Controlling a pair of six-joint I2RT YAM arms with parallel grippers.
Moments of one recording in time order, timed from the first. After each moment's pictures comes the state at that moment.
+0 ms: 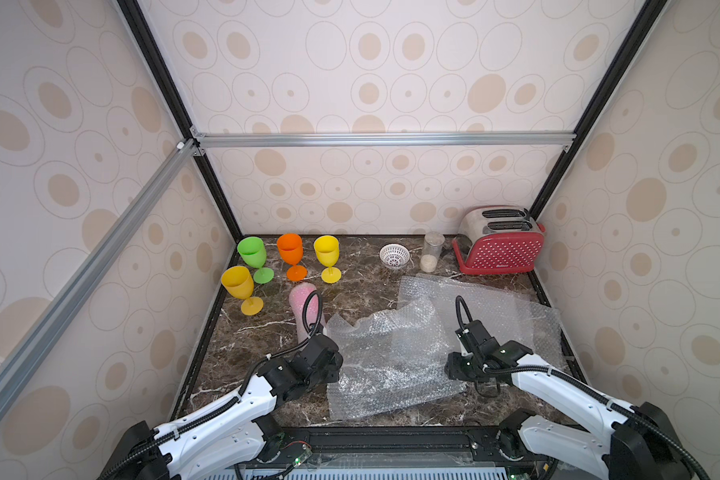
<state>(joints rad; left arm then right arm) -0.80 0.91 0.48 -0.54 -0.19 -0.81 0.51 1.08 0.51 -0.66 -0.06 0.63</state>
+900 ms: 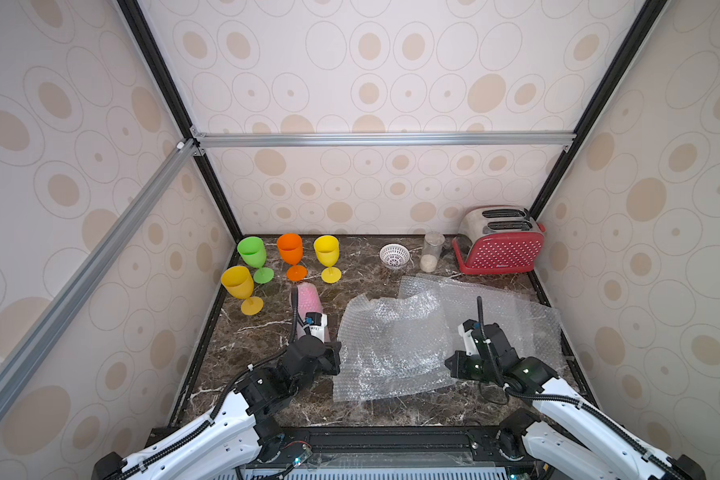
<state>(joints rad) -0.84 0.70 0.50 -0.38 -0.23 -0.67 0.51 0.76 0.47 -0.63 -0.15 0.64</state>
